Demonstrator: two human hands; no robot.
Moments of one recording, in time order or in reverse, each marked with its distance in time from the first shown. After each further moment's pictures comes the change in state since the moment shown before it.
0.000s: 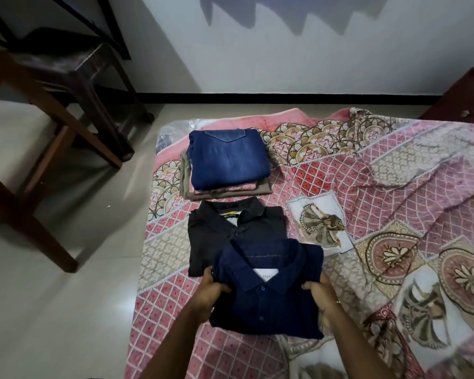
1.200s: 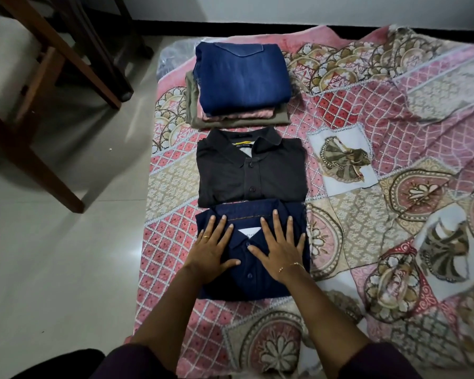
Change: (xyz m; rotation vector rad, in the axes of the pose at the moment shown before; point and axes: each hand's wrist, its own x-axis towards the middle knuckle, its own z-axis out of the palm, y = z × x) left_hand 0.019 -0.098 -0.061 1.633 -0.137 0.512; right_hand -0.023 0.094 0.098 -1.312 -0.107 -0.588
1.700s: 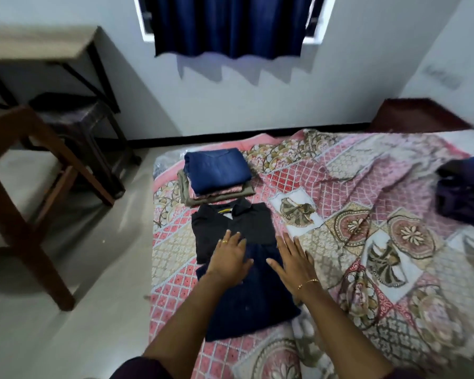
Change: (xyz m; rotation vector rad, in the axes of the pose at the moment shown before) left_hand -0.066 0.092 -0.137 0.084 0.290 0.081; right_hand -0.103 -0.004 -0.108 0.124 0.331 0.092
